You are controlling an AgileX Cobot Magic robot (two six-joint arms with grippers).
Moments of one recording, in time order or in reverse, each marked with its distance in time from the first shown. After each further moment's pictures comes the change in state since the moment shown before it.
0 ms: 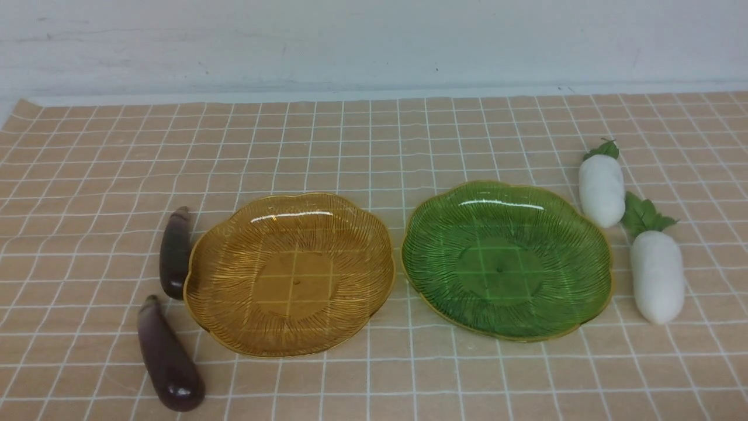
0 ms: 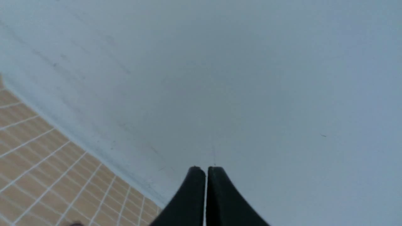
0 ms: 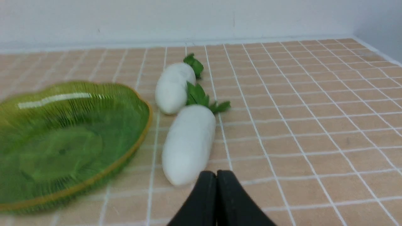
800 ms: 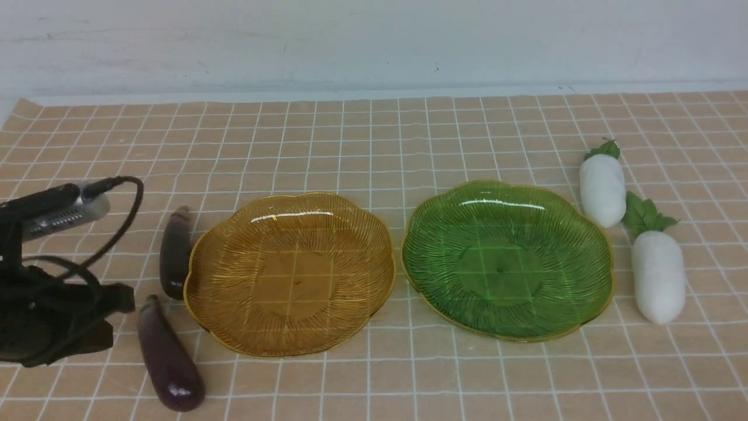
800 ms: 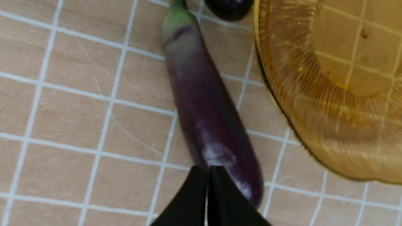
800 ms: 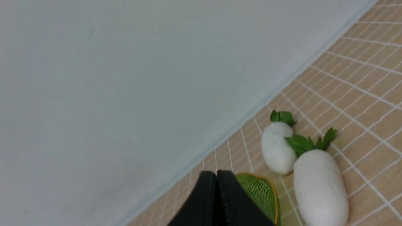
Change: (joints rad) right arm 0.000 0.002 -0.031 0.759 -0.153 0.015; left arm 0.206 1.348 -0.775 0.394 0.988 0.041
